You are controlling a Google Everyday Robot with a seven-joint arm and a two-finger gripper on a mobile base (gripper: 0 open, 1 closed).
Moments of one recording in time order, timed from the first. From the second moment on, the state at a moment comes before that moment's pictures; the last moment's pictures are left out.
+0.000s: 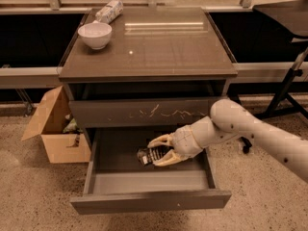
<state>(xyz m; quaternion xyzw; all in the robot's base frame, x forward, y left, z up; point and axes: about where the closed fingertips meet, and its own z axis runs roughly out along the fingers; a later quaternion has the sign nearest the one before) 0.504 -0.025 0.628 -0.74 0.50 0.29 0.35</state>
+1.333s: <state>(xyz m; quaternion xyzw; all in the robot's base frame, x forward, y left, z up) 0.483 -0.050 0.779 -0.79 0.44 0.25 0.35</state>
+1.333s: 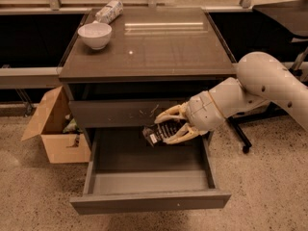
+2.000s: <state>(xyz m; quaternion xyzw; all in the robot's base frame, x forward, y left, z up) 0.552 -0.110 0.921 -0.78 0.46 0.20 0.38</state>
